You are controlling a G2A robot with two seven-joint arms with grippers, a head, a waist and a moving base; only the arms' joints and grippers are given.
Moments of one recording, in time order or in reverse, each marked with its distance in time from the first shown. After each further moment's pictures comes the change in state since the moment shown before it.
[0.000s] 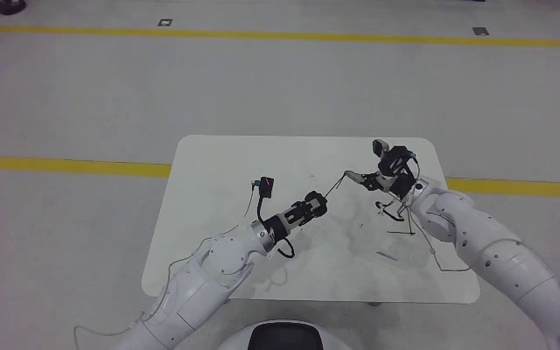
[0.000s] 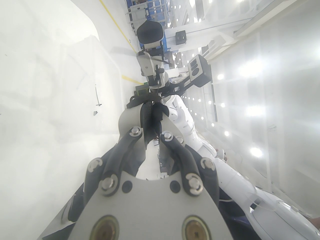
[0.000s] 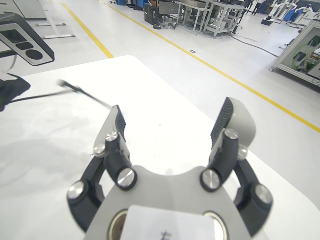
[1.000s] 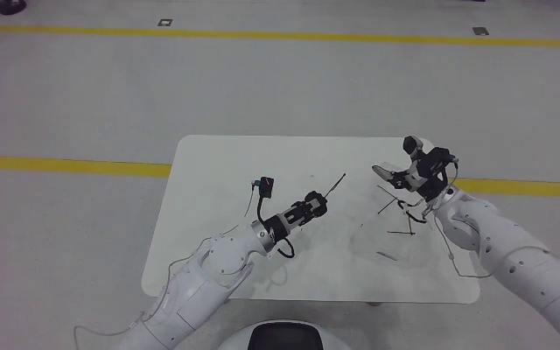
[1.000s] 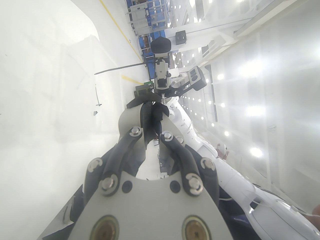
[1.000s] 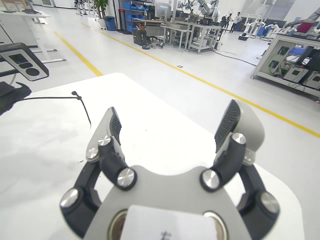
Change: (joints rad) left arm 0.000 0.000 0.000 0.000 0.000 0.000 0.000; right arm -0.017 0.110 -0.016 0.019 0.084 0.000 -0.234
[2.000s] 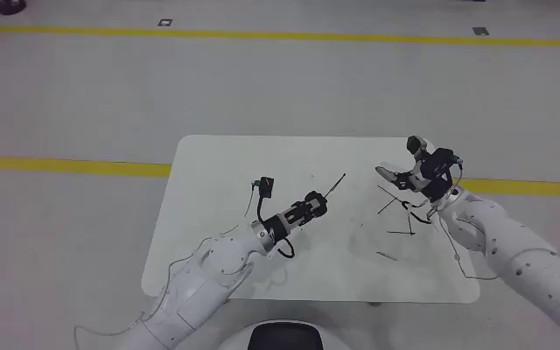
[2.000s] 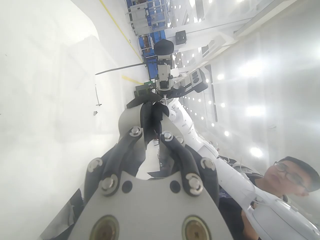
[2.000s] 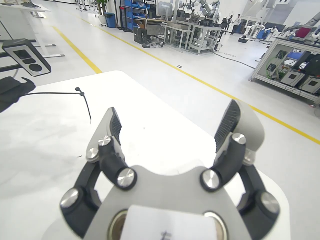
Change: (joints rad) left arm 0.000 0.000 0.000 0.000 0.000 0.000 0.000; right arm 0.002 0.022 0.002 -0.020 -0.023 0.000 -0.001
